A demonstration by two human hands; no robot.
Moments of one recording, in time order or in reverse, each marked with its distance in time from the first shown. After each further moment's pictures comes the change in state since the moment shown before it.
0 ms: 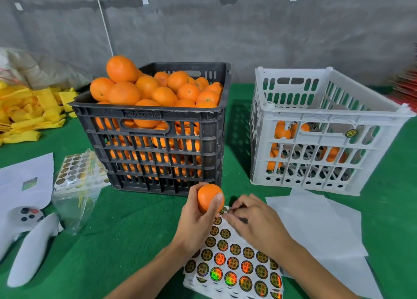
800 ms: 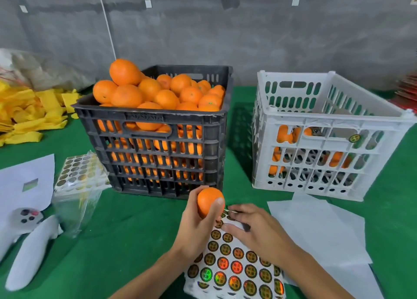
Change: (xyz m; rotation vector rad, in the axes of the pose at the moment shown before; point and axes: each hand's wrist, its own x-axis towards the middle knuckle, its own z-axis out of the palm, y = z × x) left_hand -0.002 0.003 -0.002 -0.084 0.020 -0.024; right_hand 0.001 0.007 0.004 0.048 -0.116 0.036
